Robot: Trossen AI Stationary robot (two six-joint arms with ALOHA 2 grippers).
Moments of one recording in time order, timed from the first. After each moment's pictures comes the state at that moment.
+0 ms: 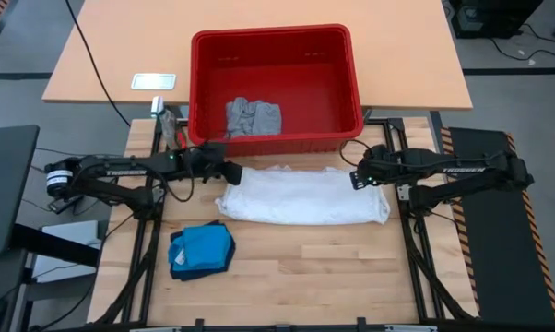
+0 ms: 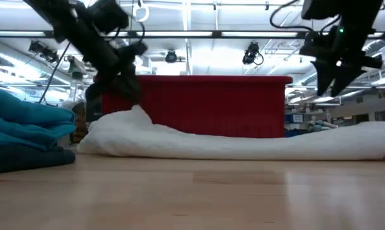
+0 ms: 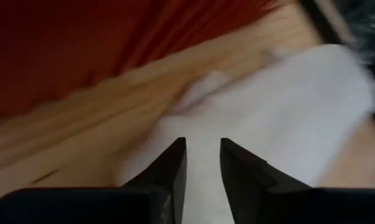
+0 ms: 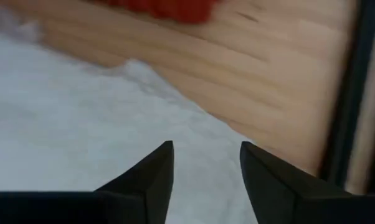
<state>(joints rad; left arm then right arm) 0.29 1.13 0.67 -0.23 -0.14 -0.78 -0.10 1.01 0.82 -1.12 0.42 1.08</state>
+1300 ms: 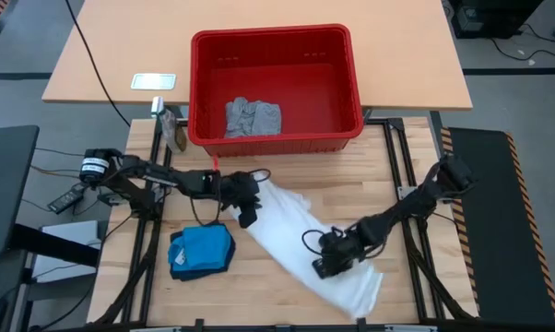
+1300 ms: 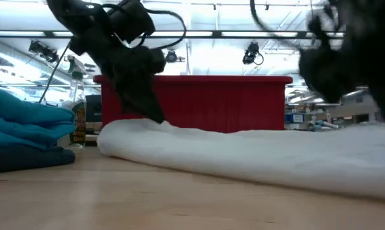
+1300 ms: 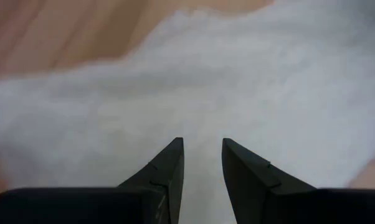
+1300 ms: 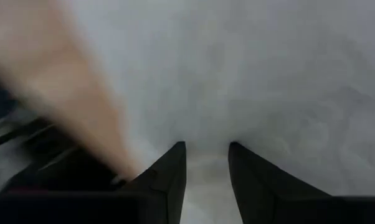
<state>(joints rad) 0.04 1.50 0.74 -0.01 0.02 -0.30 0.50 1.67 0.87 -0.22 -0.23 1.70</state>
